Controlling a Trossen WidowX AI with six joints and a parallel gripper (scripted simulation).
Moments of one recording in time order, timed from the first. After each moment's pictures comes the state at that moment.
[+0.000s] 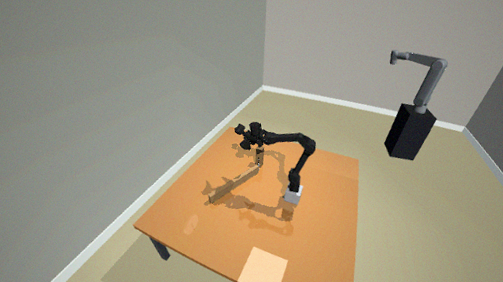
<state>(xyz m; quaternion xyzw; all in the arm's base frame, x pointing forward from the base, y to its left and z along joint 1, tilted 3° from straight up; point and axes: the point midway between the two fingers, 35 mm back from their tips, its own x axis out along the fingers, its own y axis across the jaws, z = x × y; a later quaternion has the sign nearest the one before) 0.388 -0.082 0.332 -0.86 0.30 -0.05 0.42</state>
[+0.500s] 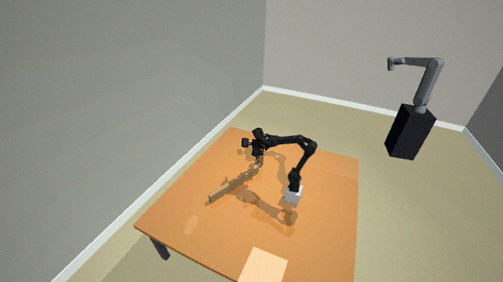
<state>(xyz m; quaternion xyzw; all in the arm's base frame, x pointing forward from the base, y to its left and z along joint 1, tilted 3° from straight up) 0.350 -0.137 0.223 -0.89 0.35 0.15 0.26</state>
